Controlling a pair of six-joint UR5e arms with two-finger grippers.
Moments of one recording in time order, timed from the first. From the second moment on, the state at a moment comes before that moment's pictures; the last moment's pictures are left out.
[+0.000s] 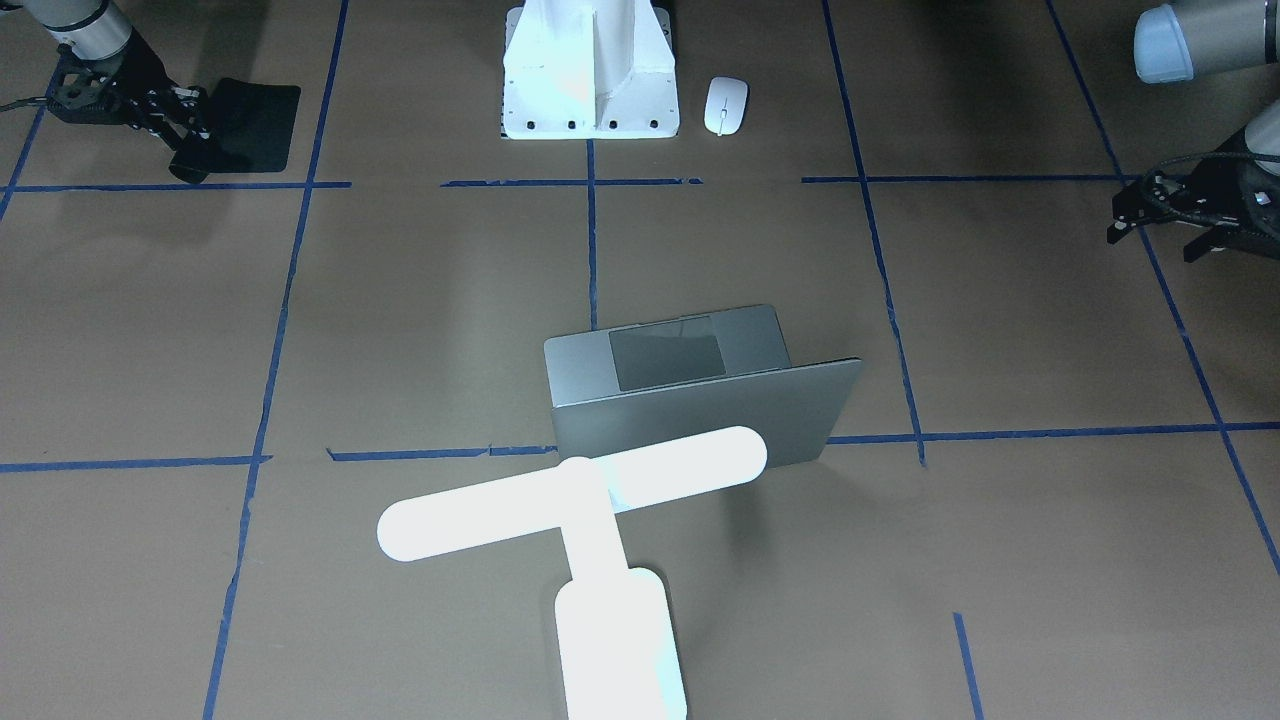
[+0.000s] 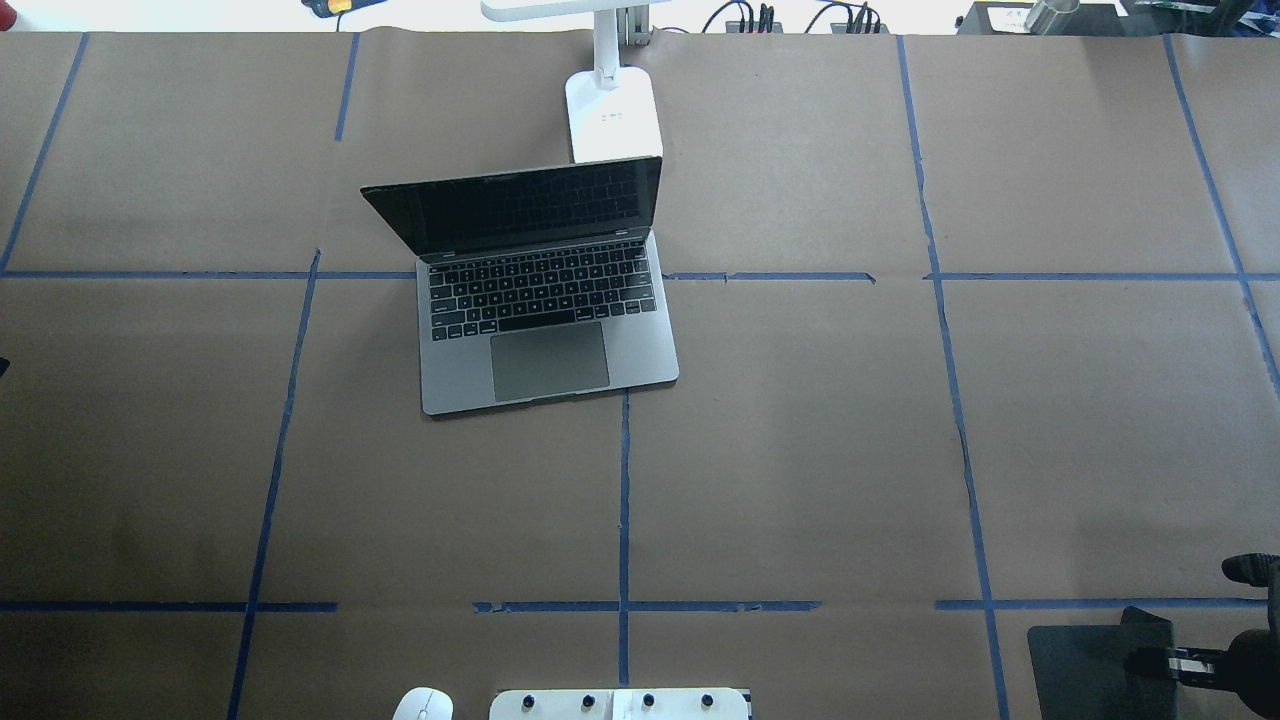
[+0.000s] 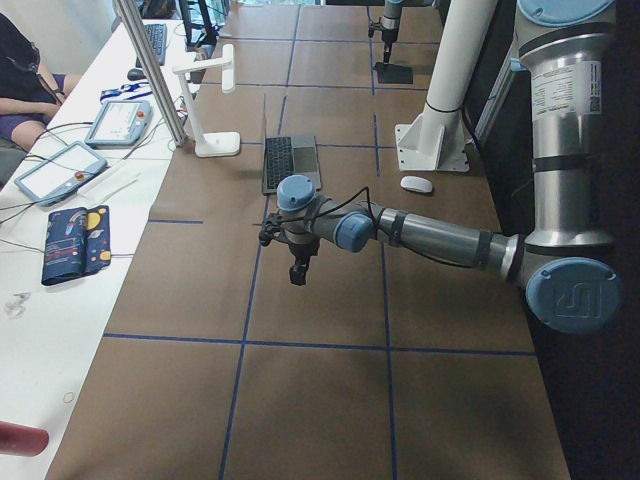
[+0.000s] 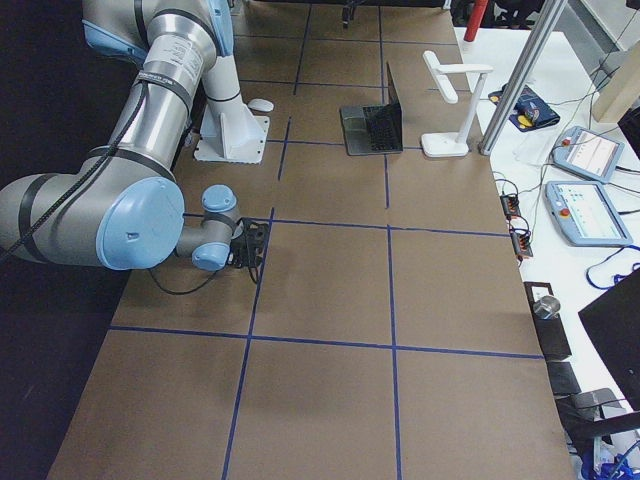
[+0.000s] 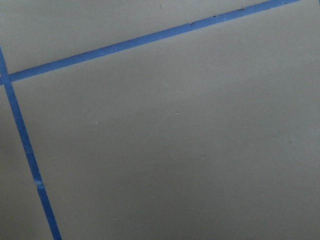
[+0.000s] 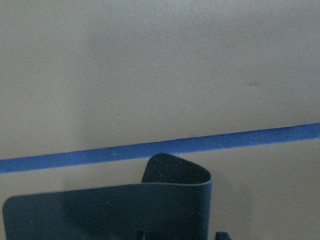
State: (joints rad) left arm -1.18 -1.45 -1.87 -1.75 -2.32 -0.23; right arm 0.03 -2.25 1.96 -0.44 1.58 1.69
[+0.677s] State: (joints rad) left arm -1.19 -1.45 -1.87 -1.75 -2.32 -0.23; right arm 0.05 -2.25 1.97 -0.43 1.57 1.69
